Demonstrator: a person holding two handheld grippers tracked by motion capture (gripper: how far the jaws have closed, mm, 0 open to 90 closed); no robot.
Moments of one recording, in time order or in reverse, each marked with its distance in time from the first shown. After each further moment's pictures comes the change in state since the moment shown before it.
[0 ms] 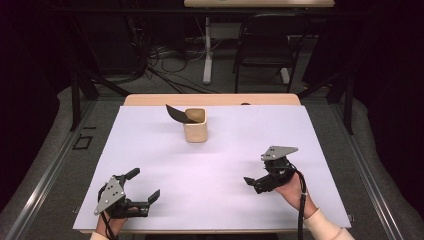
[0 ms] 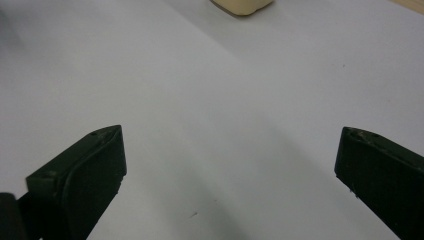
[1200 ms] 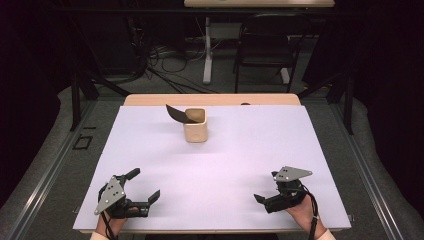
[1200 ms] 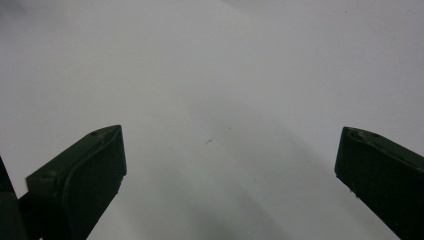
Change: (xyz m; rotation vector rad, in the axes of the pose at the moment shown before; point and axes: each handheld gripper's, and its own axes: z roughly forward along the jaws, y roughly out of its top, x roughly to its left) left arm 0.000 0.000 0.000 0.005 -0.003 0.002; right arm 0.014 -0.057 -0.017 -0.029 -0.025 0.033
